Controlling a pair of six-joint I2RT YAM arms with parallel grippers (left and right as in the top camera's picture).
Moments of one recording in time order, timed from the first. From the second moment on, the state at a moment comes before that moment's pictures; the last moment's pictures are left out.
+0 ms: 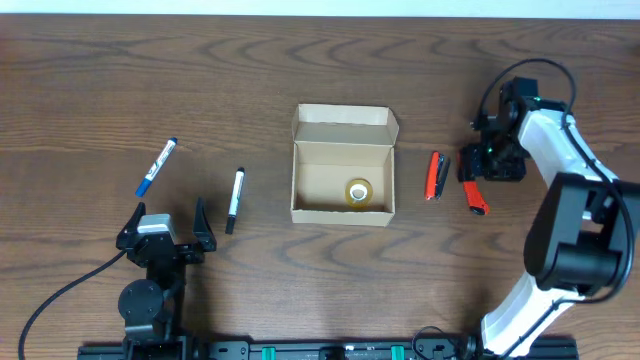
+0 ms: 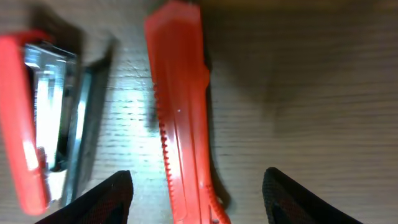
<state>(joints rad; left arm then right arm) 0.05 0.01 0.01 -0.10 0.01 -0.05 -0.15 1.96 1.35 -0.97 -0.02 -0.14</state>
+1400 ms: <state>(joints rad) 0.05 0.01 0.01 -0.09 0.01 -0.05 -0.15 1.93 1.44 -0.94 -0.21 -0.15</state>
